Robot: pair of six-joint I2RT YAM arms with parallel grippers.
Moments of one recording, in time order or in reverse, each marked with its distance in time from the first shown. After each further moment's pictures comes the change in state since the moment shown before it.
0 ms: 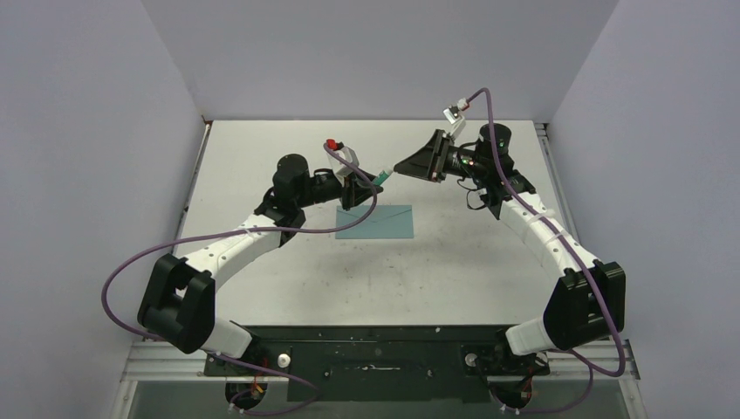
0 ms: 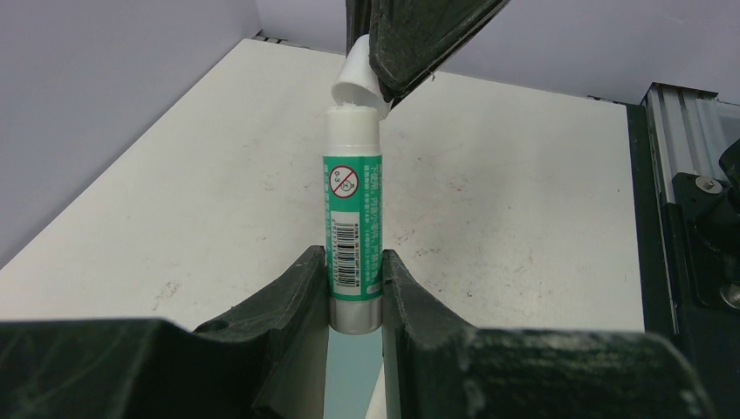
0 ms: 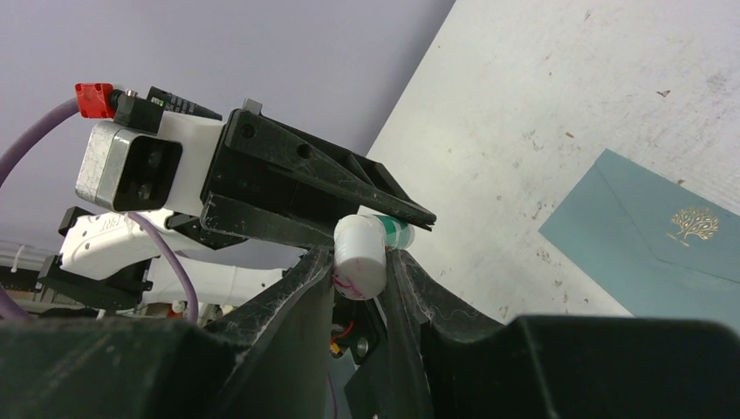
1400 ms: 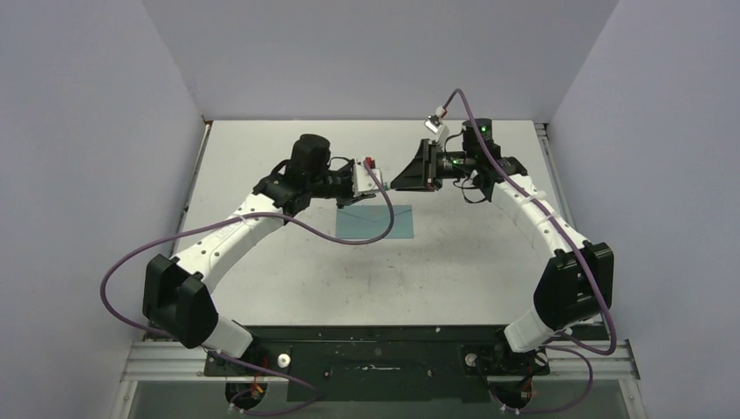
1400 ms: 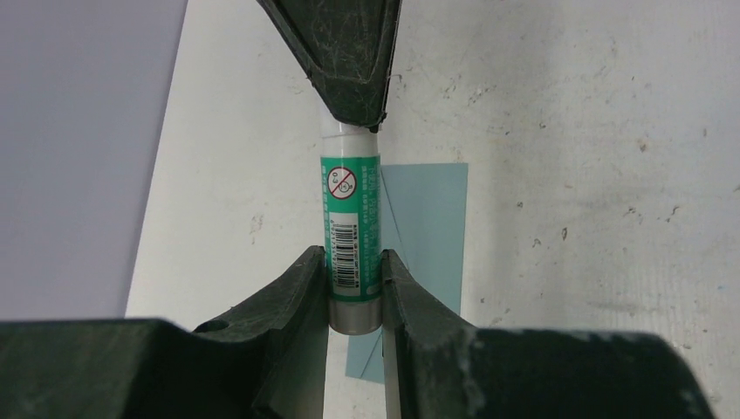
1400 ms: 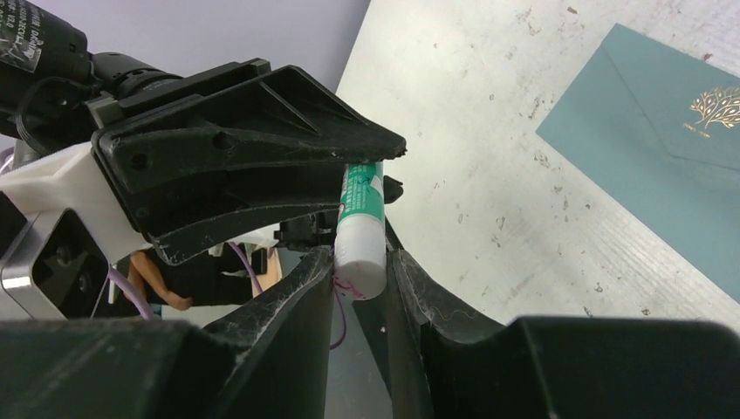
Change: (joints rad) left arm -0.055 0.038 0.328 -0.785 -0.084 0.719; right arm 0.020 0.126 0.176 -0.436 -0.090 -0.218
